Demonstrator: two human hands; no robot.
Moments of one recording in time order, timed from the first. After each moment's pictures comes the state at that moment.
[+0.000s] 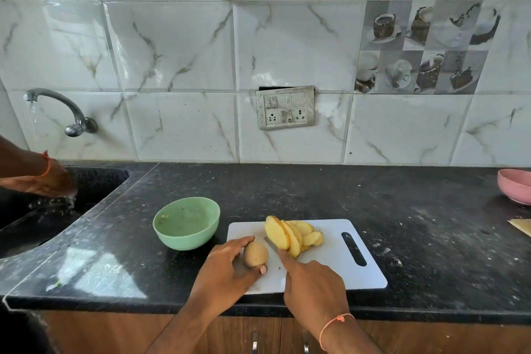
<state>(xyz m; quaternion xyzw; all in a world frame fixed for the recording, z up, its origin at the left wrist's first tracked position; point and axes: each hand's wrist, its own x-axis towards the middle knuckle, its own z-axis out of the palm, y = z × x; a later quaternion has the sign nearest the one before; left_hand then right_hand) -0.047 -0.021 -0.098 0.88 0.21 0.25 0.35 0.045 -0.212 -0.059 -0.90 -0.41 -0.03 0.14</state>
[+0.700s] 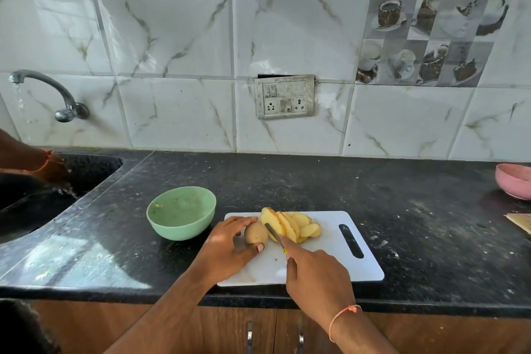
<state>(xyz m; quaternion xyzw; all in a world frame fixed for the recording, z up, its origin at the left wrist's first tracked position) -0.018 0.004 -0.097 0.90 0.17 0.22 0.34 0.047 -0.223 -0.047 -0.90 -0.39 -0.06 0.20</state>
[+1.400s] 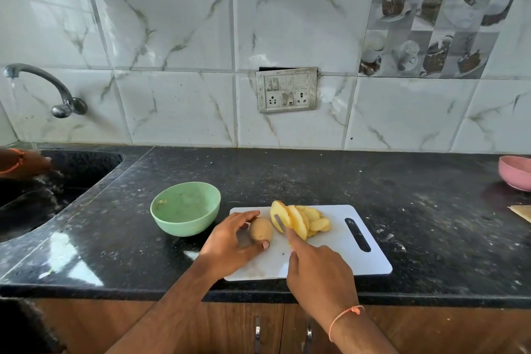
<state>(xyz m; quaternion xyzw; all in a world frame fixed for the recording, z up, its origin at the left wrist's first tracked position) -0.020 0.009 -0.096 0.88 0.16 0.23 0.38 0.026 -0.214 -0.042 -0.91 -0.35 -0.05 0.20</state>
